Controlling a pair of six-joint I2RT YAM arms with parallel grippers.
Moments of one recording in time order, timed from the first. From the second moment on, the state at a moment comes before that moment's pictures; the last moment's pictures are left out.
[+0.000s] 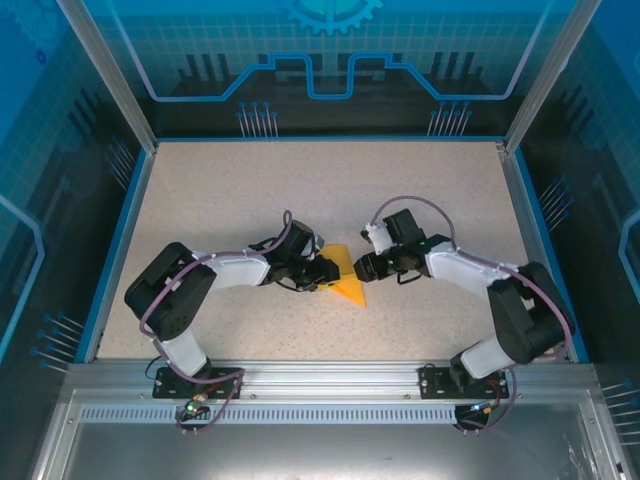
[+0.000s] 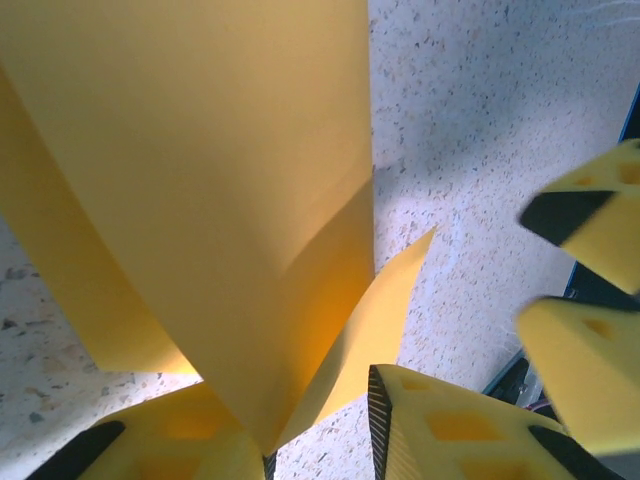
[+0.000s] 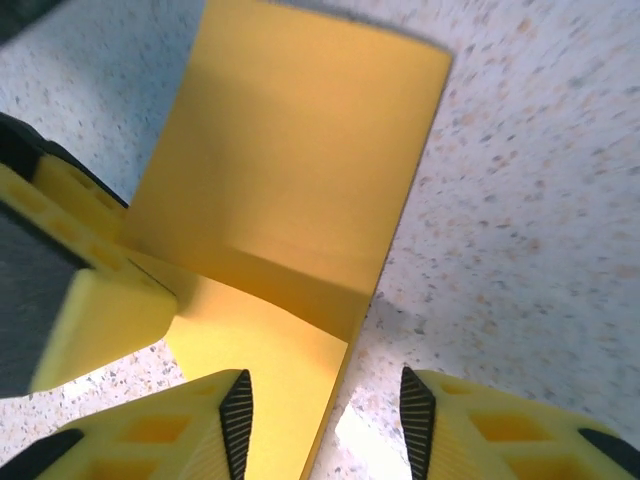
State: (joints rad) left arm -0.63 1.72 0.83 -0.02 0.53 -0.98; right arm 0.47 1.46 0.78 -0.34 -0.37 0.11
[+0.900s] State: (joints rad) left arm -0.63 1.72 0.90 -0.08 0.52 -1.01; right arm 0.81 1.41 0.58 -0.16 -0.02 0.04
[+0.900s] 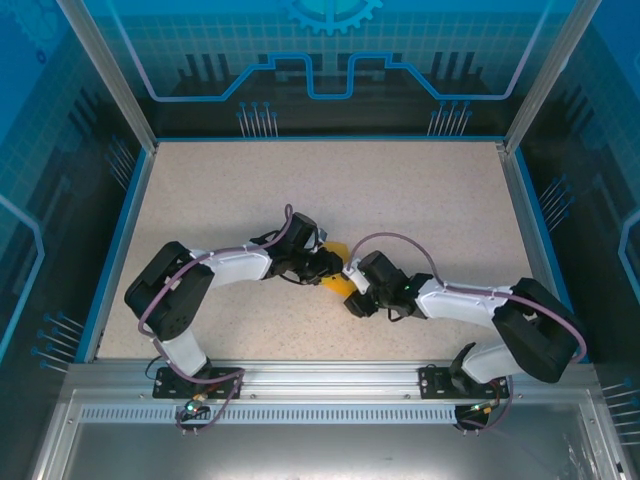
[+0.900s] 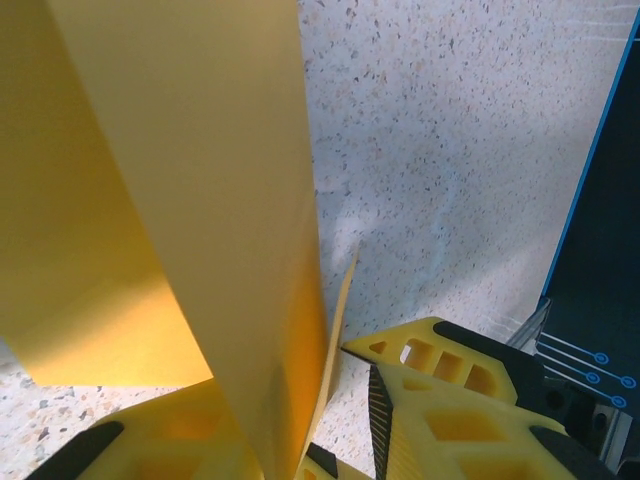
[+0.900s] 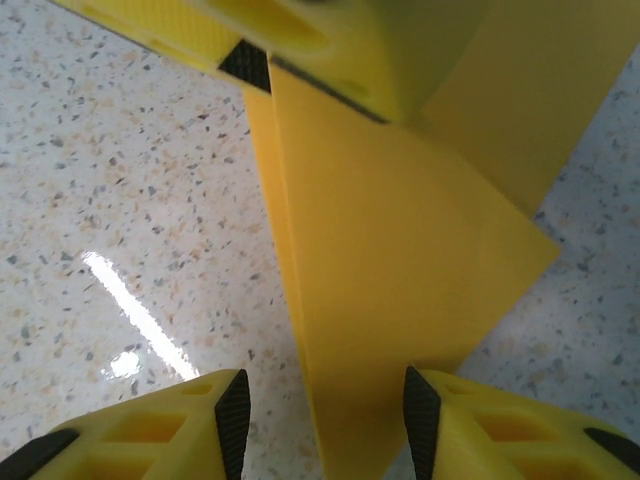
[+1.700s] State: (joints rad) left arm -0.60 1.67 0.91 -0.21 0.47 -1.00; right arm 0.82 1.49 0.61 -0.12 0.04 0.06
